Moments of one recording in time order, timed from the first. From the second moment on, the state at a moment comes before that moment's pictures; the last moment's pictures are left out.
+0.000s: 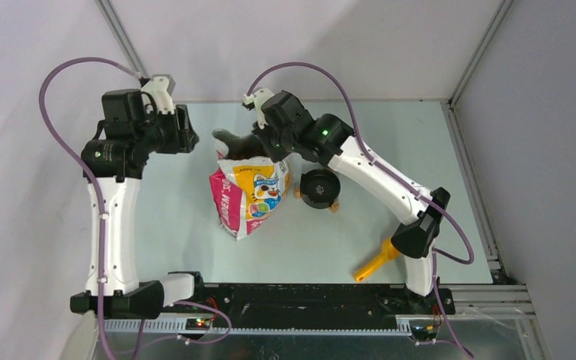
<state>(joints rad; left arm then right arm) 0.01 1.21 1.70 -1.09 0.17 0.00 0.94 1.93 2.20 -0.92 0.12 0.13</state>
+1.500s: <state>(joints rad) -0.16 1.51 1.70 -0.77 0.33 -0.02 0.62 1.45 1.68 -0.83 -0.04 0.00</state>
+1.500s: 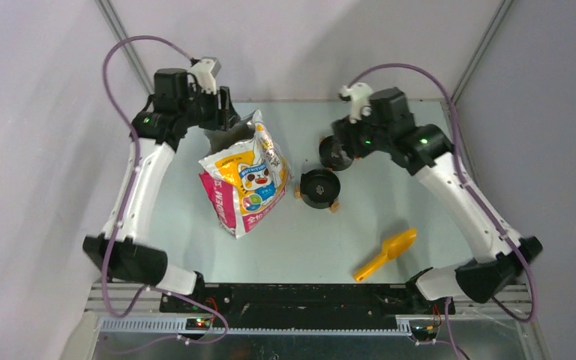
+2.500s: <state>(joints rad) -0.77 1.24 1.60 -0.95 0.52 0.25 -0.36 1.09 1.14 -1.15 -0.51 -0.35</state>
